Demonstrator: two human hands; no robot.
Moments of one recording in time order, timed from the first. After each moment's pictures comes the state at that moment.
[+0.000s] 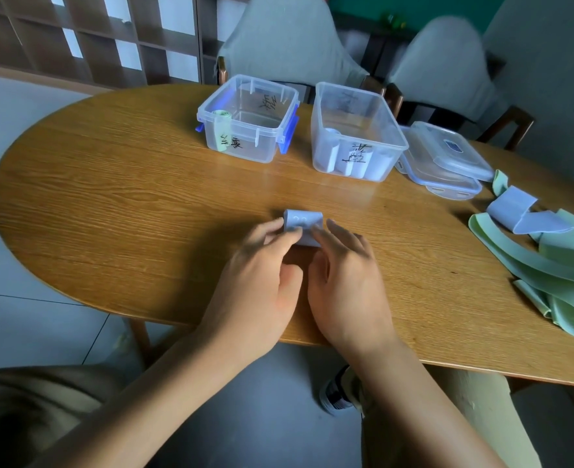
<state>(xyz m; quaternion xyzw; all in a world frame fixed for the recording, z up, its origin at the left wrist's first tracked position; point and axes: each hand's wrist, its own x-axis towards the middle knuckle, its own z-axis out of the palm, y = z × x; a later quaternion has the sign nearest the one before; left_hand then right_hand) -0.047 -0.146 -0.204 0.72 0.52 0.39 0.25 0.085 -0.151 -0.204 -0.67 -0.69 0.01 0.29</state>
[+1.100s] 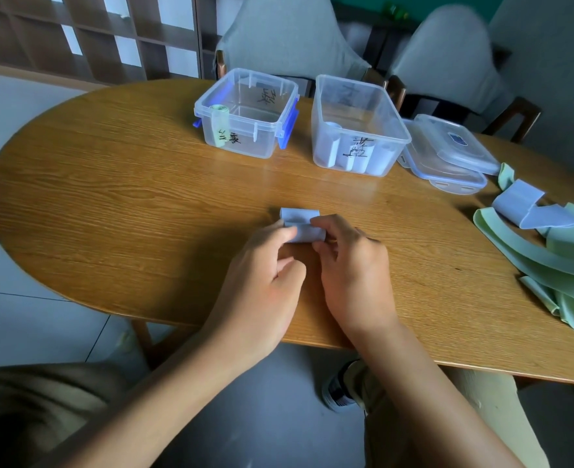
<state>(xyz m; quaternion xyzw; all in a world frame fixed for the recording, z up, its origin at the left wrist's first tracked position) -0.039 -0.153 -0.191 0.64 0.44 0.45 0.45 0.098 -0.130 -0.214 -0.65 -0.66 0.05 0.37</state>
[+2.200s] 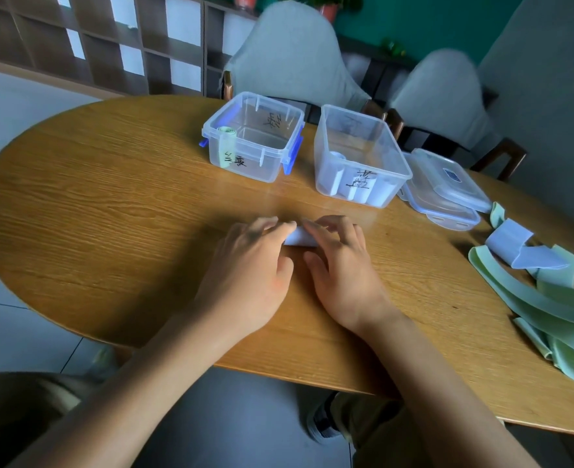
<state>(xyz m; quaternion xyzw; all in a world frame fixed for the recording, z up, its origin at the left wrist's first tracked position) -0.055 -0.097 -0.197 0.75 0.56 0.29 0.18 0.115 -0.087 -0.210 -0.59 -0.77 0.03 0.22</state>
